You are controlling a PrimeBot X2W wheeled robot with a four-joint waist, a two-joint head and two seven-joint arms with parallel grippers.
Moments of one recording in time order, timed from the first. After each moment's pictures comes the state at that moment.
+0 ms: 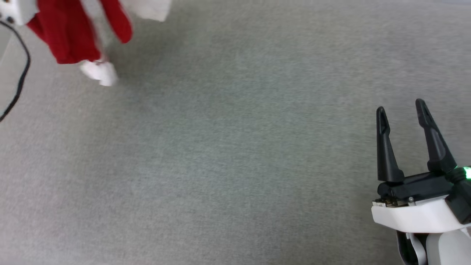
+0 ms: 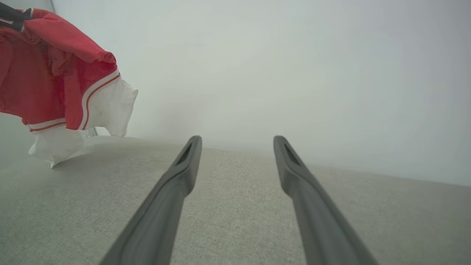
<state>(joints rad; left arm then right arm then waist) -1.29 0.77 -0.61 0.31 -0.84 -0.13 0.68 -0.12 -0.05 0.02 -0.19 0.03 0.13 -0.26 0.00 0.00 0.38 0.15</state>
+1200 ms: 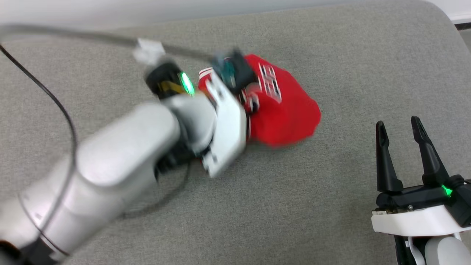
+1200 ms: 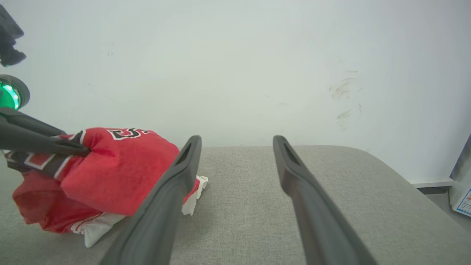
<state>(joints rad) -1.11 0.50 -1.09 0.15 -0.90 -0.13 0.55 -0.08 -0.05 0.01 -0.13 0.12 0.13 -0.26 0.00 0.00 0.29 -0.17</state>
